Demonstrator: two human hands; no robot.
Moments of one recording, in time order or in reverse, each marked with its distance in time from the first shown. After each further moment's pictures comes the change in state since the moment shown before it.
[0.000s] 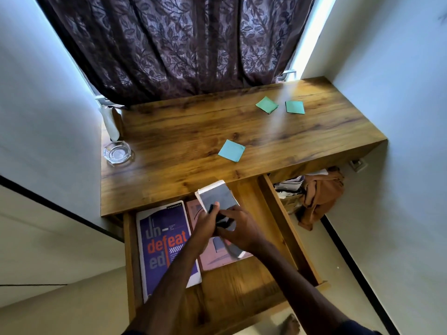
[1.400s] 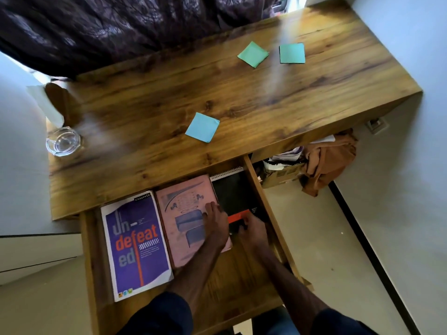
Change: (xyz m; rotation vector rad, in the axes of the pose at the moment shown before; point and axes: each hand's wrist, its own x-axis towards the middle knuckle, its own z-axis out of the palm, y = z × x) left_hand 0.087 -0.084 0.140 1.701 0.067 0.156; right_hand -0.033 0.168 0.001 0.205 -0.084 0.765
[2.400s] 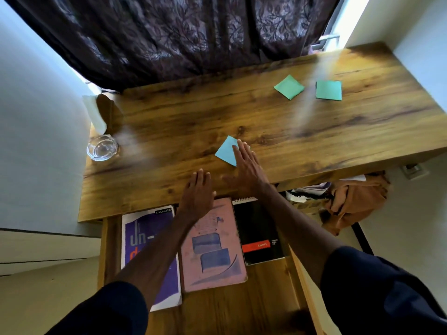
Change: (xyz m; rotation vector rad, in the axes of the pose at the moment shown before) left_hand 0.078 -0.124 -0.116 0.027 0.303 0.085; right_hand 0.148 -0.199 -0.062 -0.502 0.045 -0.697
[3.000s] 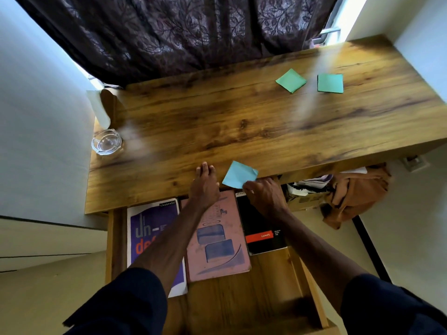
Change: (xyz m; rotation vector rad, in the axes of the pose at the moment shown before) left_hand 0.006 0.010 0.000 -0.184 -0.121 -0.122; right_hand -0.085 0.024 0.035 -0.164 0.180 -0.110
